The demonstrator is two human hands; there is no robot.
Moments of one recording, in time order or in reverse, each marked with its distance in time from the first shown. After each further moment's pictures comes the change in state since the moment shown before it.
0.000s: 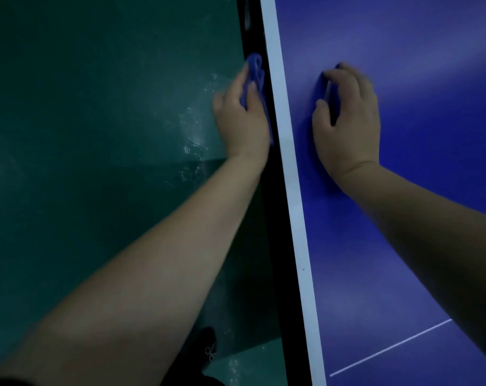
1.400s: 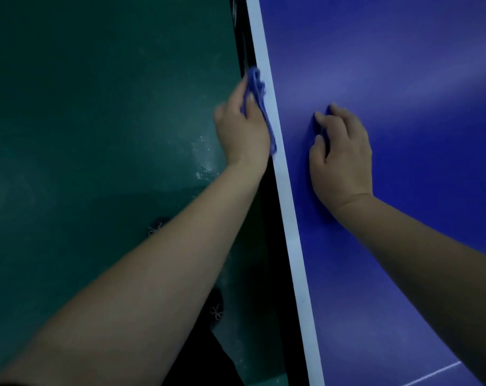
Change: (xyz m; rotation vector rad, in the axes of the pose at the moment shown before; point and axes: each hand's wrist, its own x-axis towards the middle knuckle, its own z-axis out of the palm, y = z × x) left_hand 0.030 0.030 0.010 0.063 0.025 0.038; right_hand 0.002 -0.003 0.000 -0.003 -0.009 -0.015
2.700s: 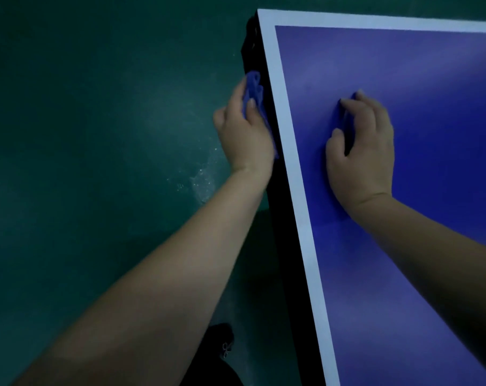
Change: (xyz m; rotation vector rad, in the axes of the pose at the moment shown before) left_hand 0.212 0.063 0.054 0.006 -0.034 -0.094; right_hand 0.228 -0.039 0.042 0.019 0.046 0.137
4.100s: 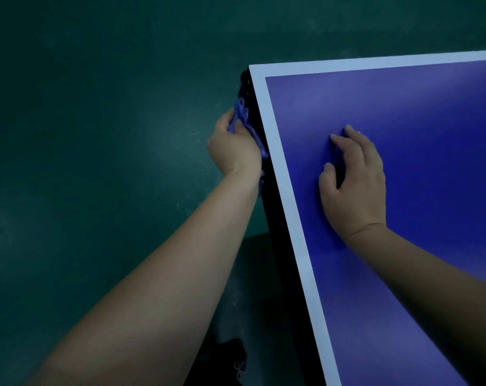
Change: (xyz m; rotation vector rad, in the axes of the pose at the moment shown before) left_hand 0.042 0.023 0.008 -0.022 0.088 -0.115; right_hand -0.002 0.001 0.000 0.009 0.004 -0.001
